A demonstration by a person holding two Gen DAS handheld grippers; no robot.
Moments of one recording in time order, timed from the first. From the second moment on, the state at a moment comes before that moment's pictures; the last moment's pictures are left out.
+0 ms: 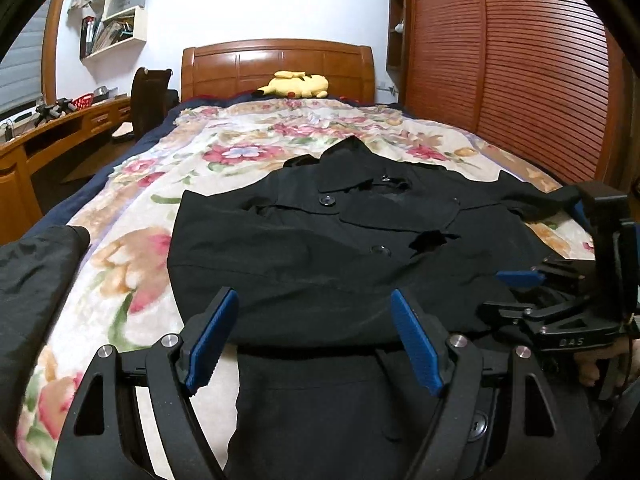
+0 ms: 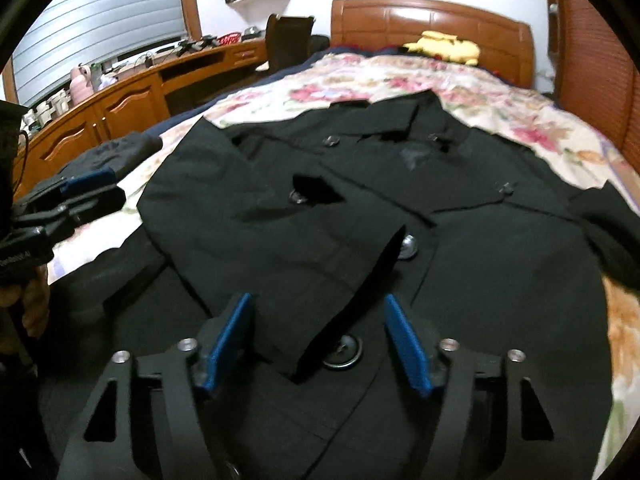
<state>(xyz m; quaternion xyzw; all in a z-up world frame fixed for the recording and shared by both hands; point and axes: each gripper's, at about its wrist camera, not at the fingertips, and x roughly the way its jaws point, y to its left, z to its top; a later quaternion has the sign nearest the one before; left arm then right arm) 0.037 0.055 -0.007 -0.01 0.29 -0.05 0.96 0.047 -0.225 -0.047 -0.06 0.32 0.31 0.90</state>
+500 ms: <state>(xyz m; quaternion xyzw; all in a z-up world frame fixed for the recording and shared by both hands) 0.023 0.065 -0.010 -0.01 0.26 -0.03 0.96 0.027 -0.258 -0.024 -0.04 0.24 0.28 0.93</state>
